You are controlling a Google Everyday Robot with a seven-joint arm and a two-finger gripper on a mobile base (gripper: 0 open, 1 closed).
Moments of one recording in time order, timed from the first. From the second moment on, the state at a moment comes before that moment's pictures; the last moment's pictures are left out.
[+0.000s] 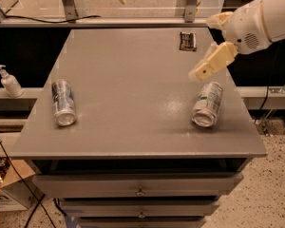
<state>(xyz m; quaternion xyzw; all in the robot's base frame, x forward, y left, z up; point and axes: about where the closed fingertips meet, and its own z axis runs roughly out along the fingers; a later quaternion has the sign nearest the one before) 0.572 -0.147 0.963 -0.54 0.72 0.16 0.41</state>
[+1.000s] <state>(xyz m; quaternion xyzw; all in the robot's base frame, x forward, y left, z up) 0.691 -0.131 0.930 -0.47 0.71 0.23 0.48</state>
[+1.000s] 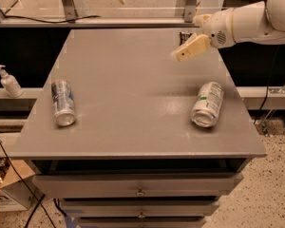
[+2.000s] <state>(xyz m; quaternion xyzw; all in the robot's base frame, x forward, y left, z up) 0.740 -0.123 0.922 -0.41 0.70 0.22 0.54</state>
